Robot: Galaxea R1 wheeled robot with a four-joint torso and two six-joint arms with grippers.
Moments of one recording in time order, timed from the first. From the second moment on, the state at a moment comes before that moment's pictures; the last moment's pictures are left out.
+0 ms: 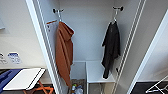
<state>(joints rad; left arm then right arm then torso) 1.17 3.11 -2.89 -0.45 -0.49 -0.56 -1.48 2.90 -2.47 -0.40 0.10 0.50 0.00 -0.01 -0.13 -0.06</state>
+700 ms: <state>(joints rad) 1.26 3.10 -2.89 -0.20 -0.49 -0.52 -1.45 2.90 -2.49 -0.41 0.10 0.50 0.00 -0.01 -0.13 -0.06</state>
